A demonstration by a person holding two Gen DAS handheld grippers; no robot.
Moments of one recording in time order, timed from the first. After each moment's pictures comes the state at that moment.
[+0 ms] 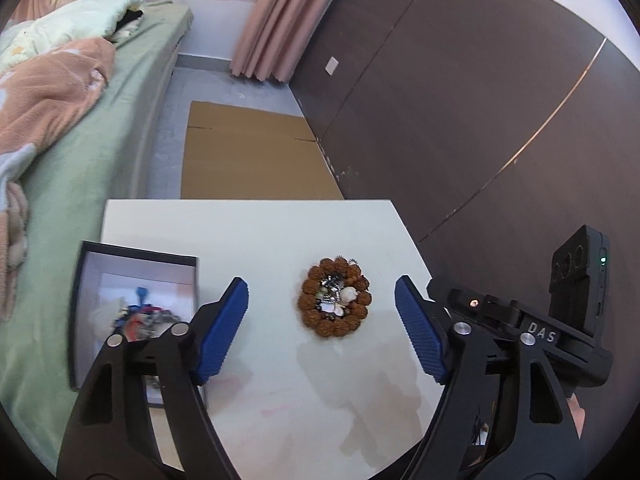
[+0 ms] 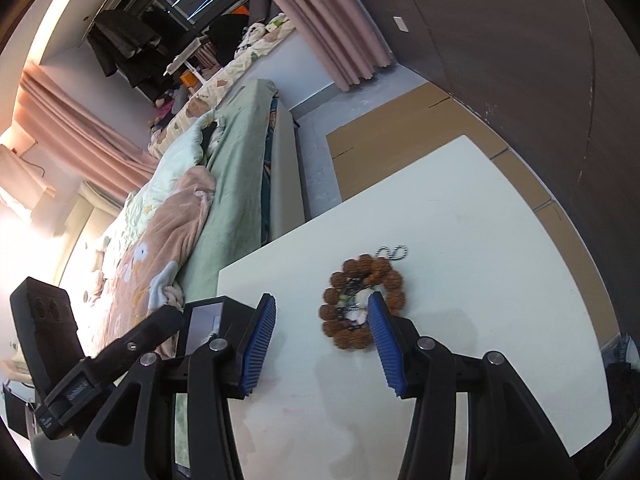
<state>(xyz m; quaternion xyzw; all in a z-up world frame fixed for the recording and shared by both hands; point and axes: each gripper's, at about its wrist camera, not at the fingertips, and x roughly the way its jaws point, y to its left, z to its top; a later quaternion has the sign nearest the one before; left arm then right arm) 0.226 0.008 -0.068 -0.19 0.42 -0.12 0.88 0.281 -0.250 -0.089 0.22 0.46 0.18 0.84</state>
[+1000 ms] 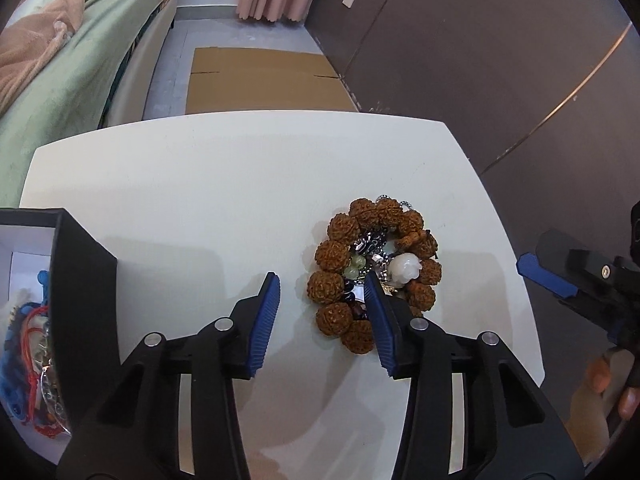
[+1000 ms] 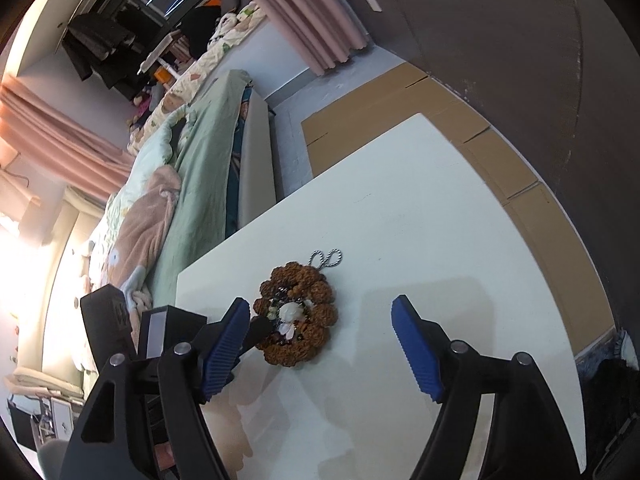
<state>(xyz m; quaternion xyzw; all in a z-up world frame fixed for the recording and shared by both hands) 0.283 -0.045 -0.170 -0.14 0.51 -0.10 0.84 0.318 -0.278 -0.131 0.22 0.50 0.17 0.82</state>
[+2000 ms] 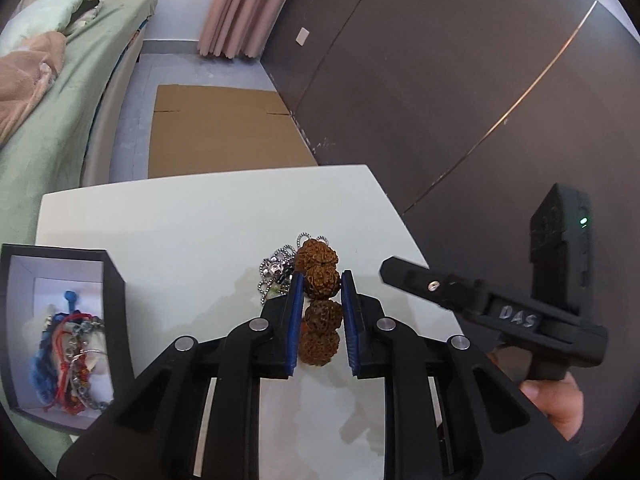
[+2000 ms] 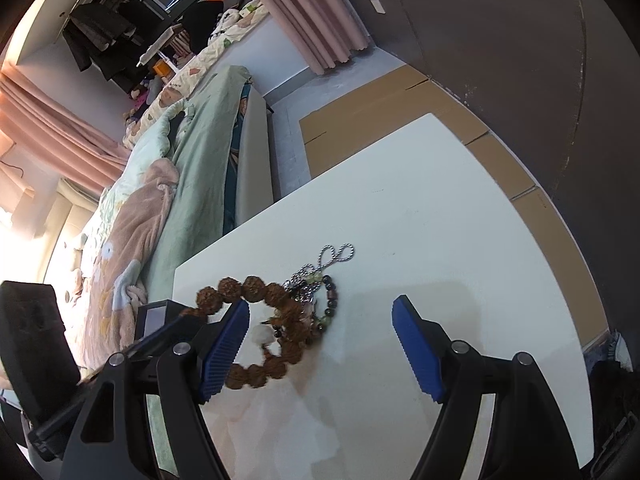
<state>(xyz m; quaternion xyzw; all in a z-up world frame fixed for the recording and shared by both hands) 0.249 -0.035 -0.097 -0.17 0.44 -0.17 0.86 0.315 -0.262 -0.128 0.20 0.50 0.16 0.83</state>
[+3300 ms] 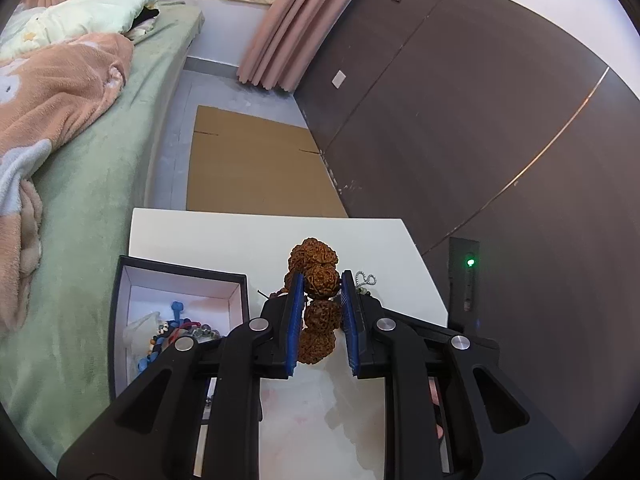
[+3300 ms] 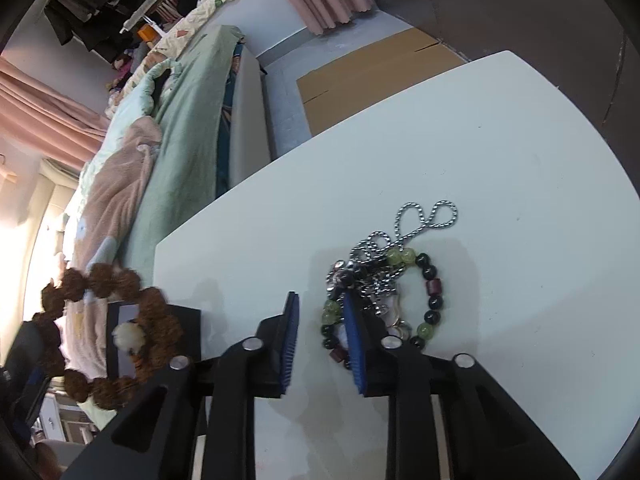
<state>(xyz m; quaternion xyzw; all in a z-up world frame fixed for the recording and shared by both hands) 0.224 0.061 -0.067 -0.22 0.40 -0.13 0.88 0.343 -0.173 -0.181 0.18 0.55 0.14 0.80</state>
